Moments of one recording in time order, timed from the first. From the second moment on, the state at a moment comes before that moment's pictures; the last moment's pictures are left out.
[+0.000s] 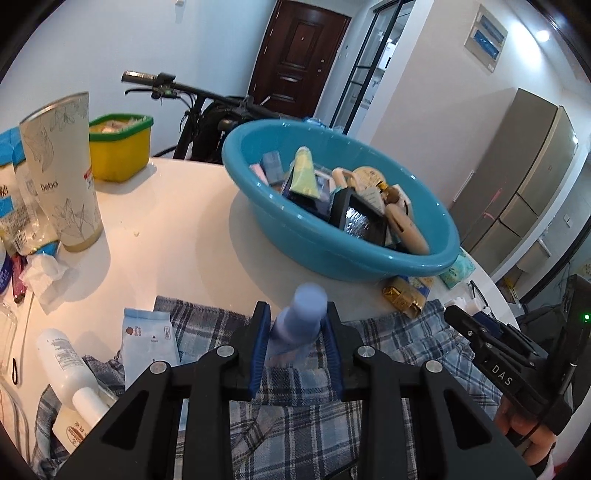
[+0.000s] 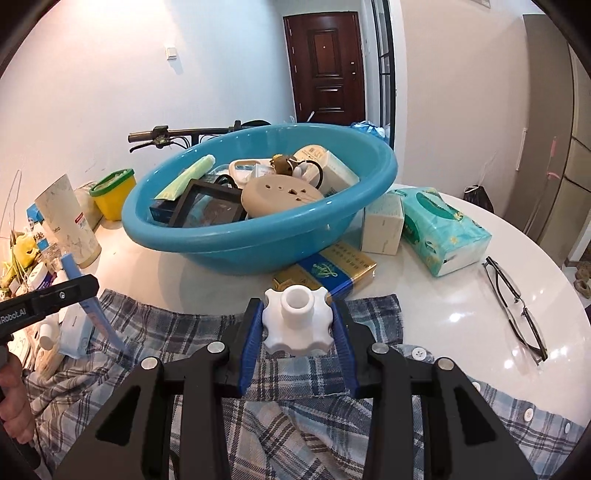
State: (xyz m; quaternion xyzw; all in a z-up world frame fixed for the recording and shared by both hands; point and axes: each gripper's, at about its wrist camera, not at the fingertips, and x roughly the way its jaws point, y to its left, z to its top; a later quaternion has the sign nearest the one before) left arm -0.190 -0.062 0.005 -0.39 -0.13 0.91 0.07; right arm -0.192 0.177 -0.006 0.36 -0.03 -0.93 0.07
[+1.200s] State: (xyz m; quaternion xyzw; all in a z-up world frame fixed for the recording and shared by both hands) left arm -0.216 -0.029 -0.063 -0.51 -0.01 0.86 0.10; right arm -0.192 0.191 0.002 0.35 -0.05 -0.93 0.07
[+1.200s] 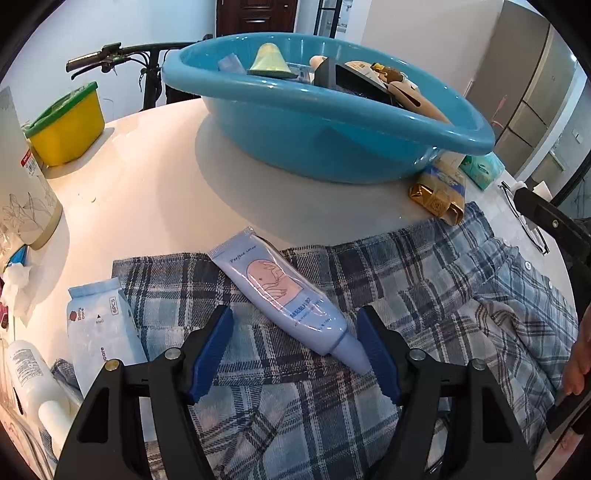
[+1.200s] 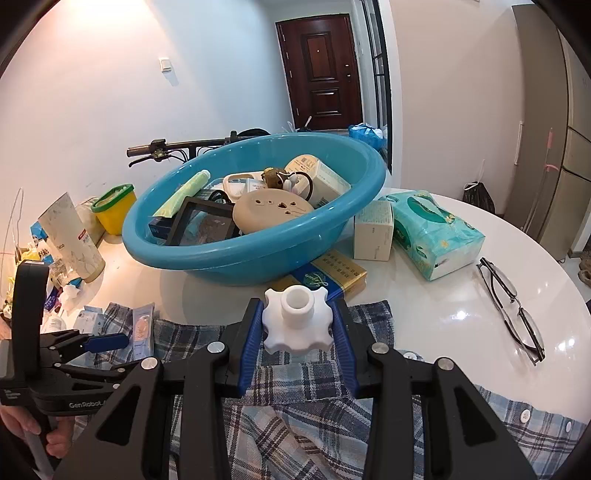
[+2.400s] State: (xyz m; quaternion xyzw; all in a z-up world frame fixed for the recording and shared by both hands) left arm -0.189 -0.039 0.005 -0.40 -0.06 0.91 0.11; right arm -0.195 0.201 0.002 0.36 -0.07 -0.93 0.06
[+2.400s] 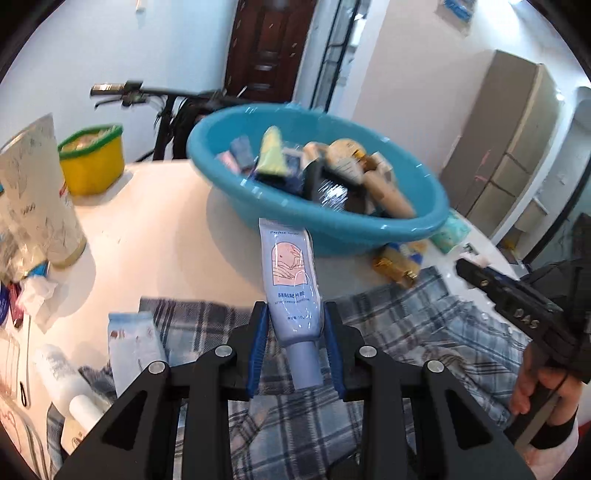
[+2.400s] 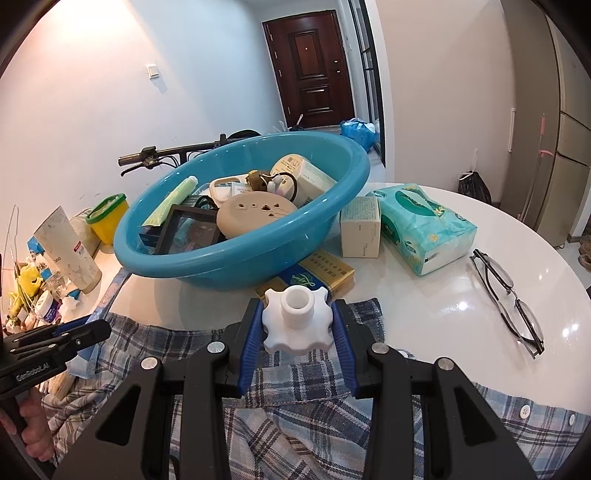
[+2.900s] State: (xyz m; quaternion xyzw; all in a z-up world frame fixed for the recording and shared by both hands) left arm -0.168 -0.031 0.032 -0.34 -0.06 0.93 0.14; right arm -0.193 0.203 0.005 0.35 -0.08 -0.93 0.06
